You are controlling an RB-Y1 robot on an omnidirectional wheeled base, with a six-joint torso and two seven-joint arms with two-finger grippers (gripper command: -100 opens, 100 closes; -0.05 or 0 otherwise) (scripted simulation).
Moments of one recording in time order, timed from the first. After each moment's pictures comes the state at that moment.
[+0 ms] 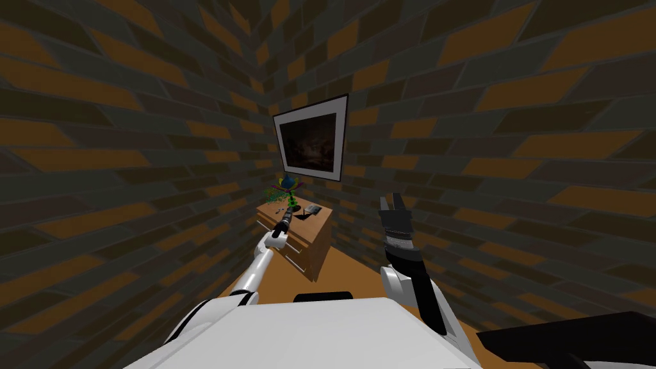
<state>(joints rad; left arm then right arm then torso) -0.37 0.14 0.18 -0.99 -0.29 -0.05 0.12 0.48 0.01 -0.02 -2.36 0.09 -0.48 -0.10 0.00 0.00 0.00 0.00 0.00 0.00</state>
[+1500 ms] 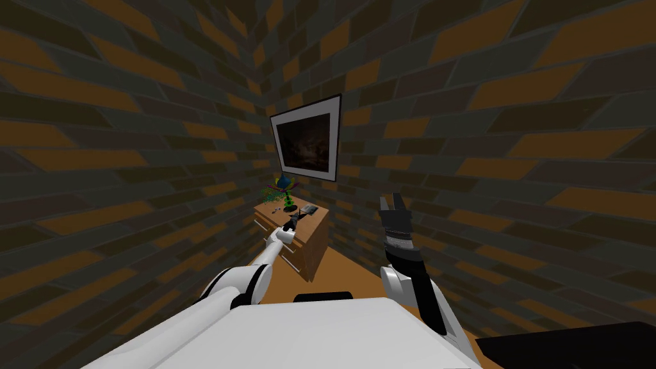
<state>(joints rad) -0.59 0.11 0.22 -0.60 -0.37 0.07 0.12 0.48 0.01 -0.02 -2.36 0.09 -0.48 -0.10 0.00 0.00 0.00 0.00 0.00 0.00</state>
